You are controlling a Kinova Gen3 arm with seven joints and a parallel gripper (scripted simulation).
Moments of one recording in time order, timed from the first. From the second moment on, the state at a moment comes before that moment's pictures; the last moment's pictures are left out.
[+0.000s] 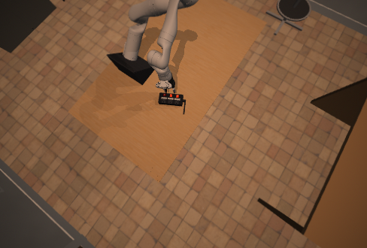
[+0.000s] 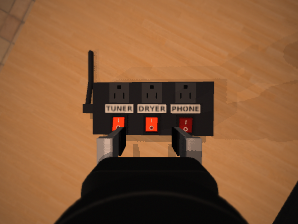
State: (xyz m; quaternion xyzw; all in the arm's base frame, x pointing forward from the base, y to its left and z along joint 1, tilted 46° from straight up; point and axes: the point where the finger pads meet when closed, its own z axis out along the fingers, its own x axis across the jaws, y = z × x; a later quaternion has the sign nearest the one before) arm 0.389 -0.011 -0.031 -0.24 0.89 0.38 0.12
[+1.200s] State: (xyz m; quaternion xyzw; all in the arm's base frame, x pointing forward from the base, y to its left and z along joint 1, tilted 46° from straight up) arm 0.390 -0.007 -0.036 -0.23 0.90 0.37 0.09
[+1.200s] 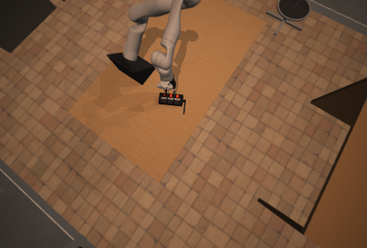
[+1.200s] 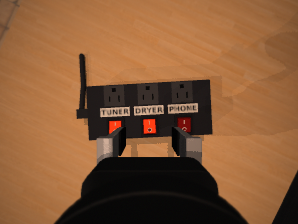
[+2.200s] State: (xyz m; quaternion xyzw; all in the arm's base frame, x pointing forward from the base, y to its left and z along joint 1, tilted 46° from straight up) arm 0.391 -0.005 -0.038 -0.22 0.90 0.37 0.07
